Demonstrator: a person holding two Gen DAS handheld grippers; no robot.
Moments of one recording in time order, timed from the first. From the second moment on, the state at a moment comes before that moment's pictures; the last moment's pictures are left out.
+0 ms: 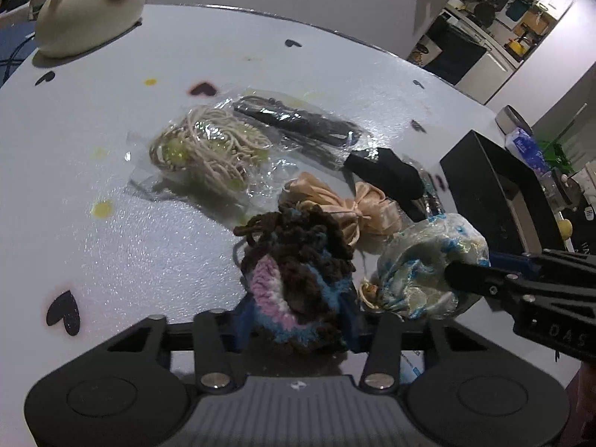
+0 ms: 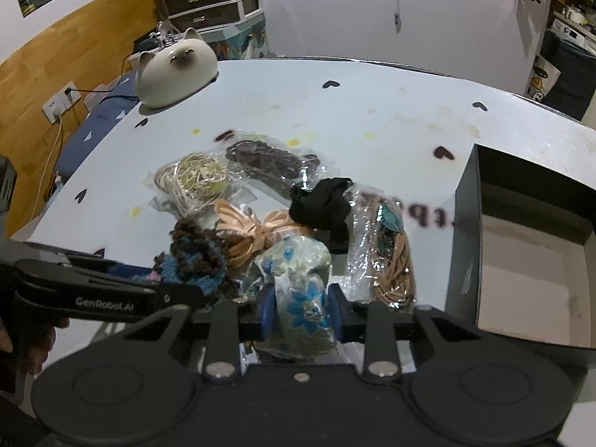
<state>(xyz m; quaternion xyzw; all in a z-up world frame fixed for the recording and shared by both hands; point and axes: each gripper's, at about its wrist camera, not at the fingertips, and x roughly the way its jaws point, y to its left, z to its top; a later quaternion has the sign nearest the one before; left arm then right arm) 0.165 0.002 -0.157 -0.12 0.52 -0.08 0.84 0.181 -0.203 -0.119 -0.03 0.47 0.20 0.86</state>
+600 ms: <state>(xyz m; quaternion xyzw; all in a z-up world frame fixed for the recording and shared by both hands) 0.111 0.018 -0.126 -0.13 0.46 -0.08 0.87 0.135 -0.190 -0.100 -0.04 0.44 0.21 0.87</state>
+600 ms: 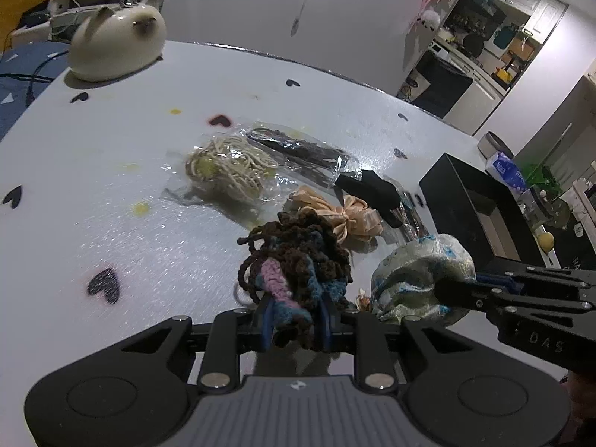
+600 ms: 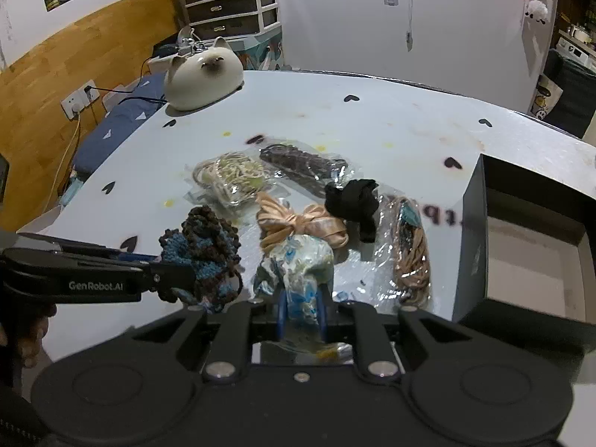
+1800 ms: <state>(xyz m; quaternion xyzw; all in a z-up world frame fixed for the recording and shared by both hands) 0.128 -0.121 -0.039 -0.08 0.34 -0.10 0.93 0.119 -0.354 -0.041 0.03 0.30 0.09 0.95</state>
